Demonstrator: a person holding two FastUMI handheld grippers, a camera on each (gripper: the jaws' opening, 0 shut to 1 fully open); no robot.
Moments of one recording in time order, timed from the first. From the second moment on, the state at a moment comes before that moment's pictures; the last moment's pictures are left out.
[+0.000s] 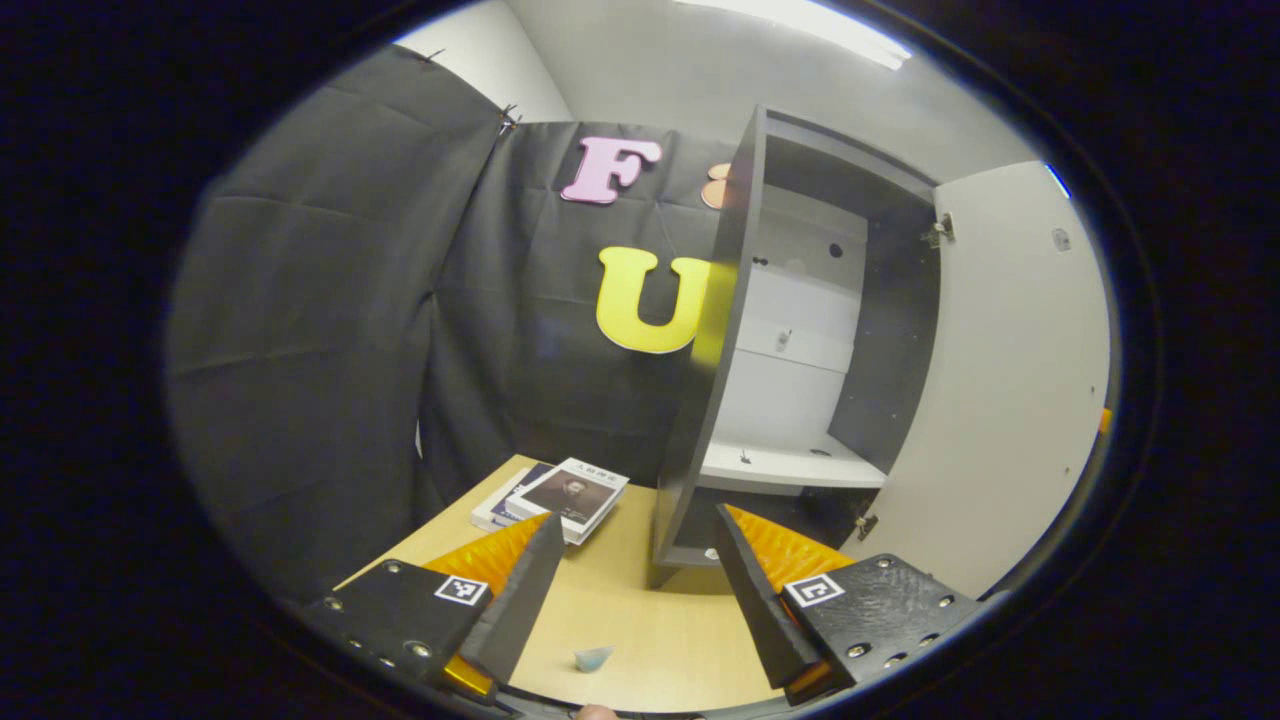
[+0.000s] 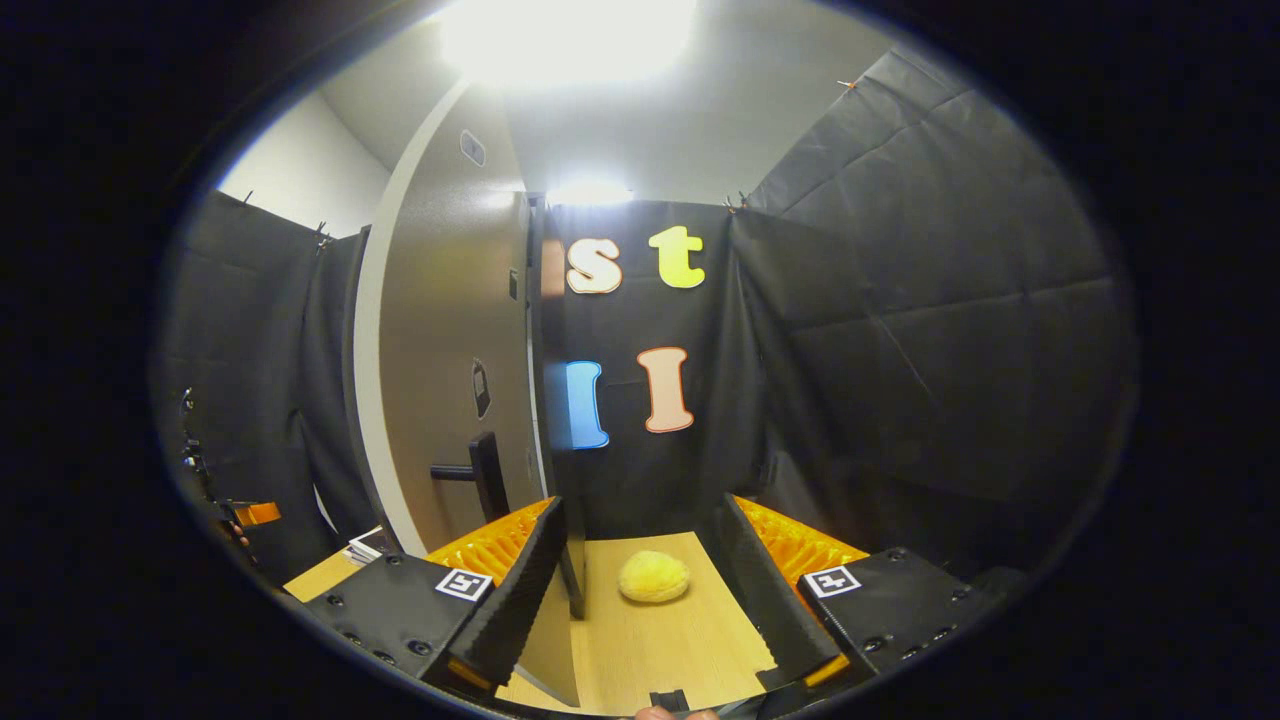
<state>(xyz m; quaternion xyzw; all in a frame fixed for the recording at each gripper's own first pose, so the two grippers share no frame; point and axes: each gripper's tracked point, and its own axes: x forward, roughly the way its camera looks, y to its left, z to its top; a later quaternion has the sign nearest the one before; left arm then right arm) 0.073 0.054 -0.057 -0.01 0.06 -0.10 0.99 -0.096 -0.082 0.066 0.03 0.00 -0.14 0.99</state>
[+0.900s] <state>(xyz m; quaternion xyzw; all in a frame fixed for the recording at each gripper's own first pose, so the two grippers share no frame) 0.045 0.094 -0.061 0.02 0.04 -0.06 1.00 -0.077 -0.025 0.057 0.04 0.01 -0.09 0.99</state>
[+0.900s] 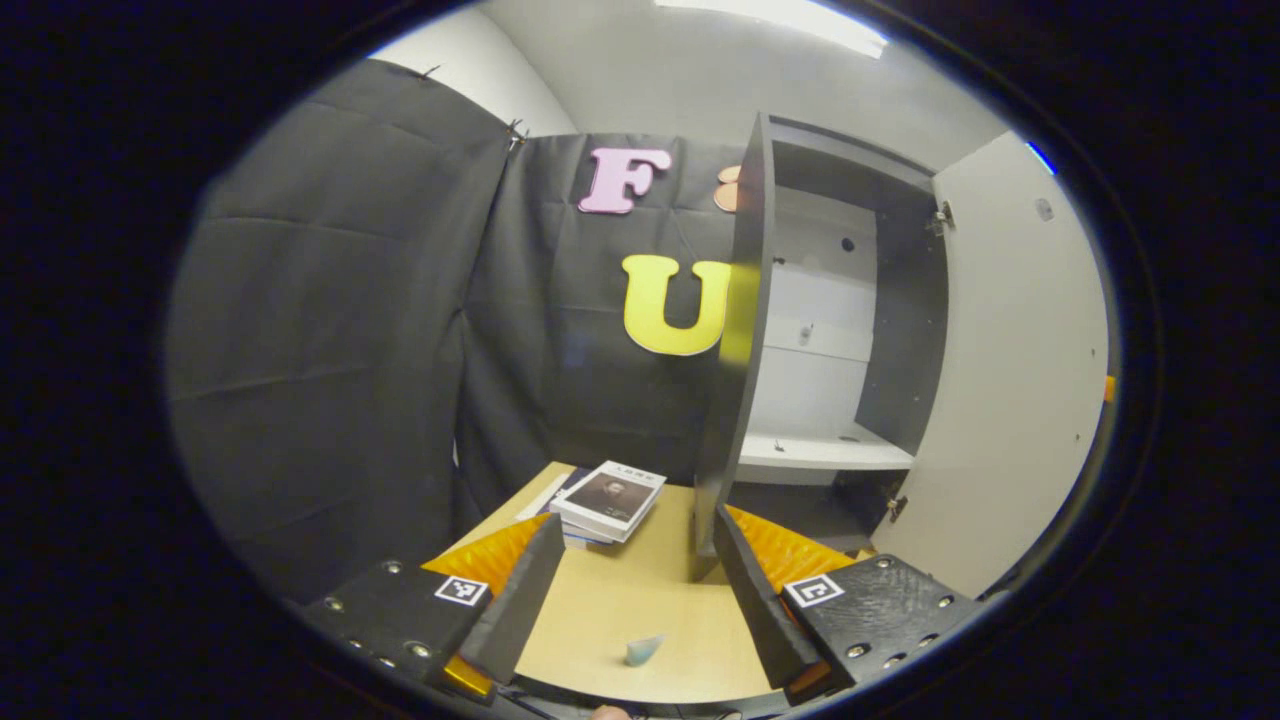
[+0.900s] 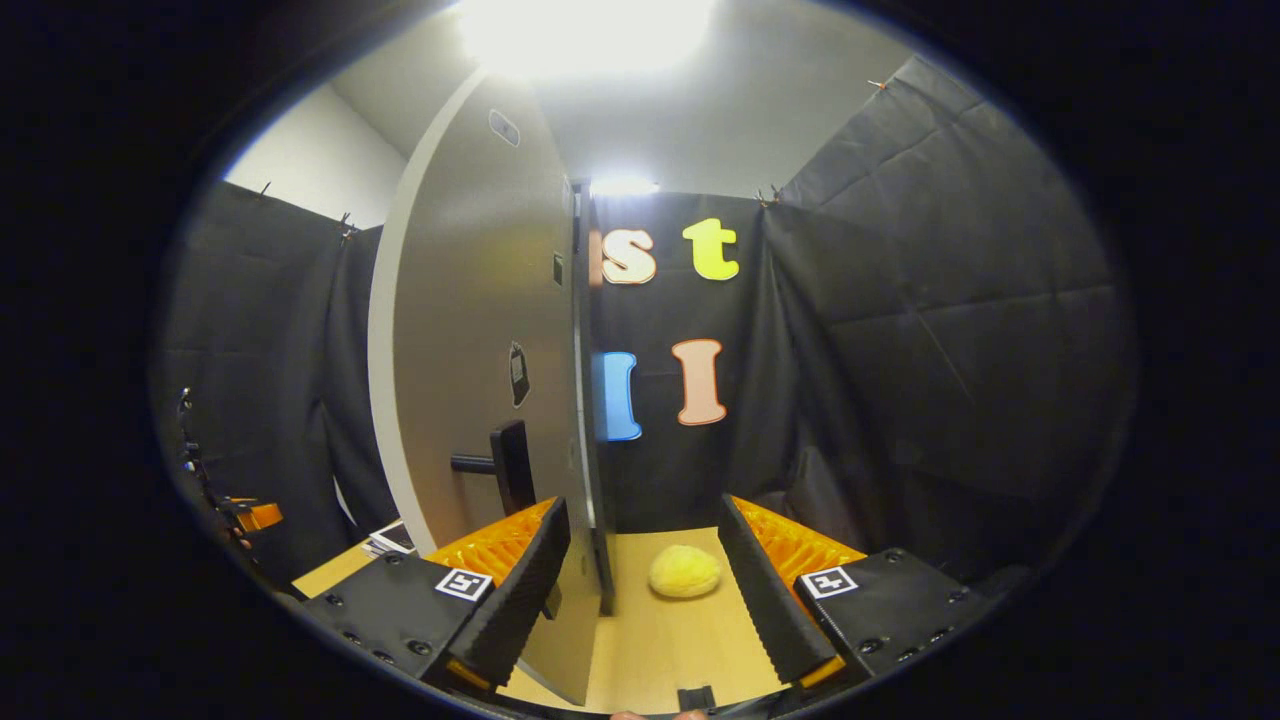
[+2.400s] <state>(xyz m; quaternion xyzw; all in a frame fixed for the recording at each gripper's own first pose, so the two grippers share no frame) 0.057 0.116 -0.005 0.00 -0.03 -0.08 1.00 0.079 0.216 0.063 0.03 0.03 0.18 0.98</state>
